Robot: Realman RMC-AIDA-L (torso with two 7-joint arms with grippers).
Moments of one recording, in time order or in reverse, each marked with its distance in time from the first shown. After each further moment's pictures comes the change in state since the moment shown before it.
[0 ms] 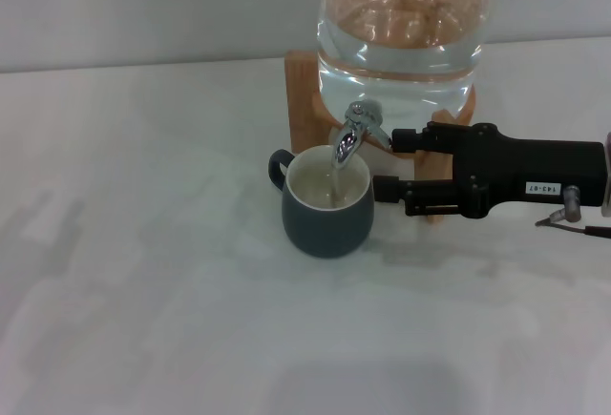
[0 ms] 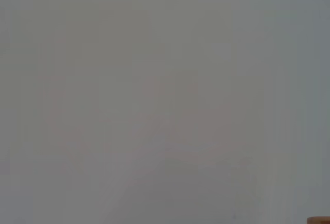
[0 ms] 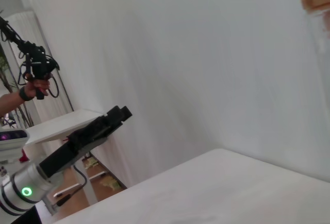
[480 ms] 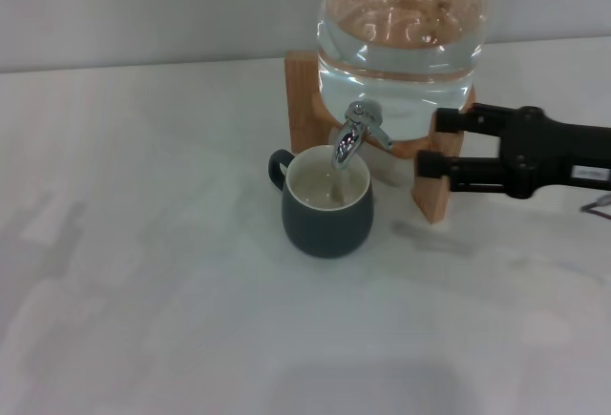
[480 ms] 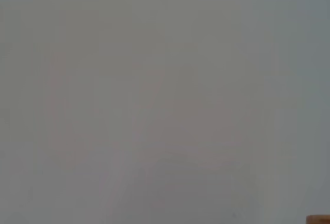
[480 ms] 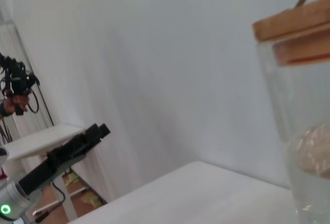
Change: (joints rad) left arm 0.003 0.000 0.001 -0.002 0.003 0.000 -0.001; right arm -0.025 -0.007 0.123 0.006 -0.007 0.065 0.000
